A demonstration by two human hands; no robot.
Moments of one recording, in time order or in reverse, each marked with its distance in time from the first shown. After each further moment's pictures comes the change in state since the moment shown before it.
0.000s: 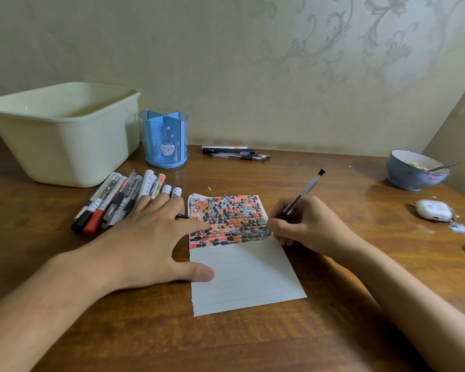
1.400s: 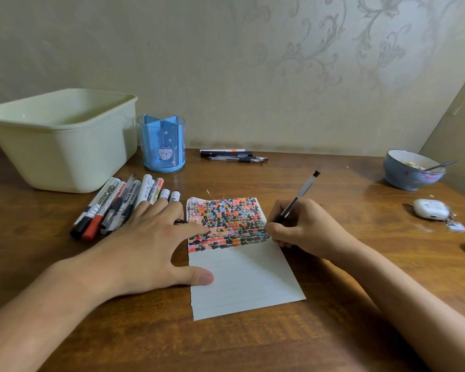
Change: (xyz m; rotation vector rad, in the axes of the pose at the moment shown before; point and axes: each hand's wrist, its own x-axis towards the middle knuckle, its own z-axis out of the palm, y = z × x) left_hand 0.000 0.001 0.000 0.012 0.013 0.002; right_hand 0.000 -0.004 0.002 -0.010 -0.002 0.035
